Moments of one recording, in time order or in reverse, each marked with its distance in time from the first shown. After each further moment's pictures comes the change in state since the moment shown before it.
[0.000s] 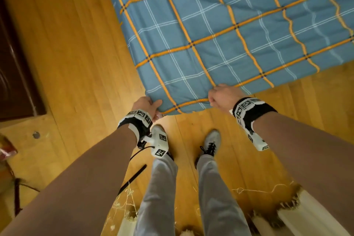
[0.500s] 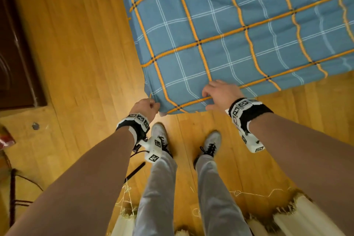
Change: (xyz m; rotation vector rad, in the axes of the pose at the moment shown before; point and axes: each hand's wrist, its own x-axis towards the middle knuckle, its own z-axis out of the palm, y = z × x) left_hand -0.002 -0.034 -0.002 0.119 0.074 0.139; right_hand 0.012 -0.024 -0.012 0.019 0.095 -0.018
